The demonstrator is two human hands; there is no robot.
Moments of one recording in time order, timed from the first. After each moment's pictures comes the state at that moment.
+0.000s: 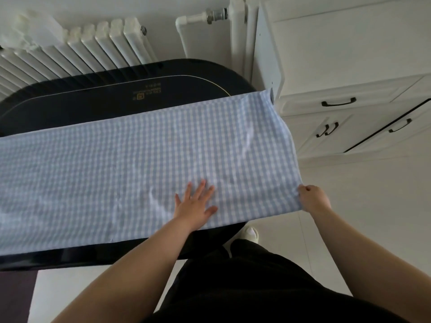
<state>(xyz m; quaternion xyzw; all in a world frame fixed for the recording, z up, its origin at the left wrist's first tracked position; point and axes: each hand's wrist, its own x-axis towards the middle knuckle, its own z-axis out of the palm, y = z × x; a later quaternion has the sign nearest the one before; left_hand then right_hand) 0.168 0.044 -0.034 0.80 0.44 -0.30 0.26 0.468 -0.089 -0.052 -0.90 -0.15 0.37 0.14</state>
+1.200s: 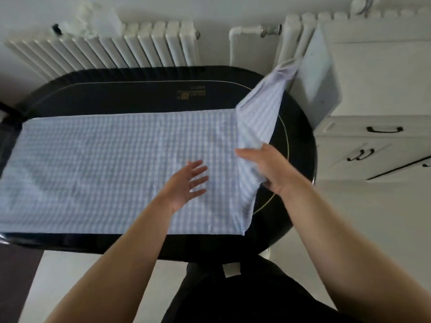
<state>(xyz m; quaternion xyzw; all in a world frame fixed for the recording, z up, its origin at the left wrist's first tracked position) 0.066 0.137 0.036 0.31 0.53 0.18 0.77 0.282 0.071 0.134 -0.61 -0.23 0.65 0.40</state>
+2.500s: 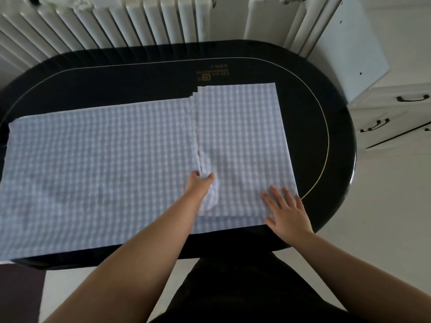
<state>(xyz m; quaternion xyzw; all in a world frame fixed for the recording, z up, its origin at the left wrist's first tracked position) -0.044 0.195 -0.047 0.42 0.68 0.09 0.60 0.140 0.002 -0.049 -0.76 -0.59 0.23 -0.15</state>
